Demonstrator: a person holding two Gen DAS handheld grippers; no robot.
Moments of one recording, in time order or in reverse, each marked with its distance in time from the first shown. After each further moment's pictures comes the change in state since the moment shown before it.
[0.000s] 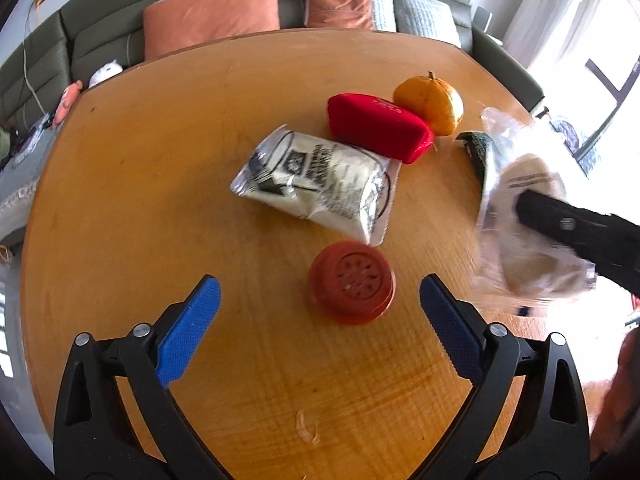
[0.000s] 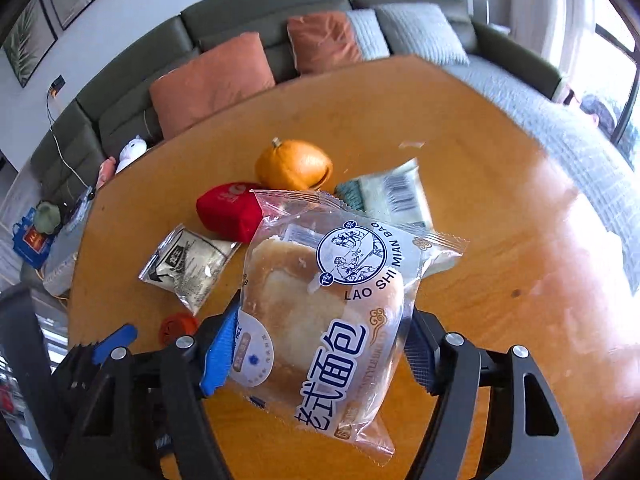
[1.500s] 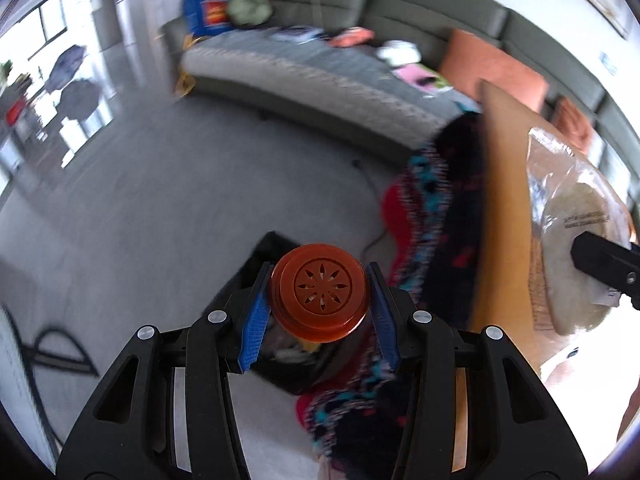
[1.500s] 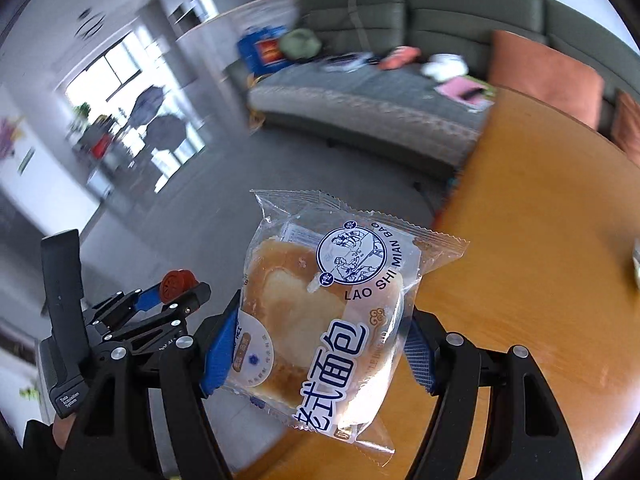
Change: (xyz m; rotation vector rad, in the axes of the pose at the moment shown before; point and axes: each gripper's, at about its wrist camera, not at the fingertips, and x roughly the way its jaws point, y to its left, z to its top) left arm -0.214 0.302 -0.284 -0.703 -0.108 0.431; right arm -0.075 0.405 -0.202 -0.792 0.212 0.585
